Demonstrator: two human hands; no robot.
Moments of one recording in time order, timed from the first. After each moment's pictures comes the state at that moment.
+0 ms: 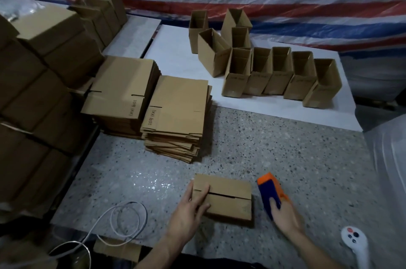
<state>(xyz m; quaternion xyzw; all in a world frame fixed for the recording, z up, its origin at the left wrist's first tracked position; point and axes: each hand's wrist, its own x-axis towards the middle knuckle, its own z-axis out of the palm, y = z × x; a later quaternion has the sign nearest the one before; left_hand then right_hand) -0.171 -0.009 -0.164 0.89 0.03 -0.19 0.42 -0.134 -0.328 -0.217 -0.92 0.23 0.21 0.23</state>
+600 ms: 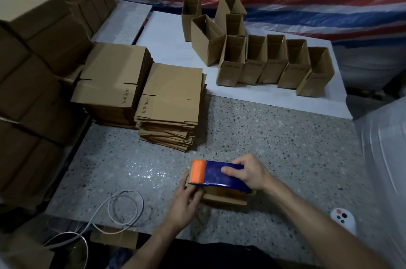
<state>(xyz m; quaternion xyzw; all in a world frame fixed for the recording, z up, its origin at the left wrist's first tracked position) -0.178 -0.009 -0.185 0.85 0.04 -0.13 0.50 -0.075 -0.227 -0.081 -0.86 -0.10 0.28 0.41</state>
